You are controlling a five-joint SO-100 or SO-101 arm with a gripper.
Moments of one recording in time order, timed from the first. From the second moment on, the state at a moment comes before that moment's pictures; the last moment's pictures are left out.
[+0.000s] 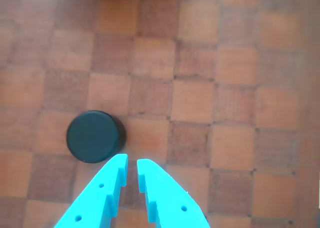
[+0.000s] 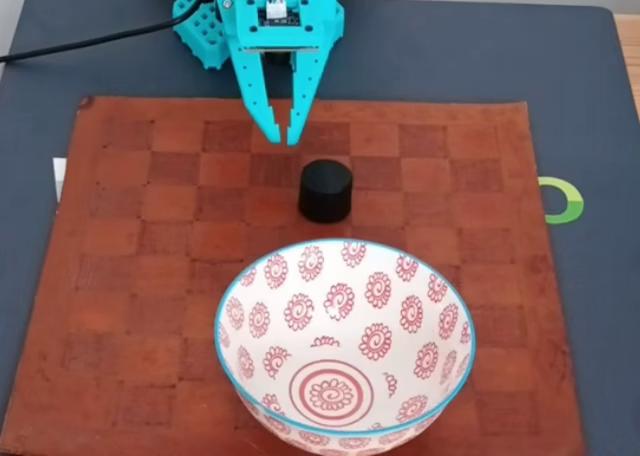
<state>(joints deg) -6.3 194.2 175.3 71.9 90.5</state>
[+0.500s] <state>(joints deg) -6.2 170.6 156.7 75.4 87.0</state>
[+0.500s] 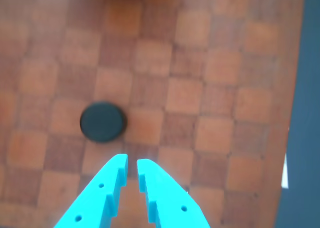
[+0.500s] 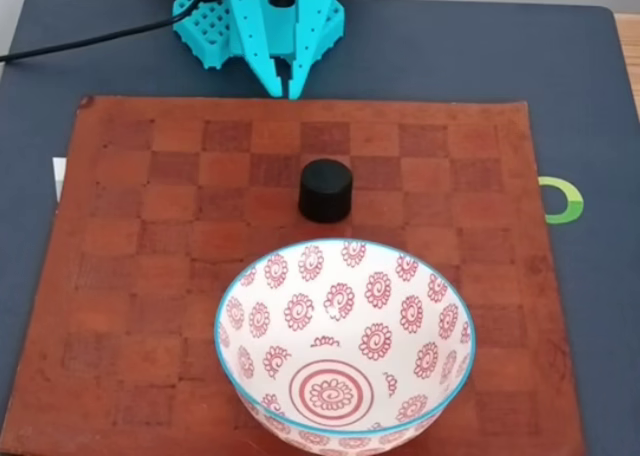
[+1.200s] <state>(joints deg) -6.8 124.8 126.2 83.1 76.9</state>
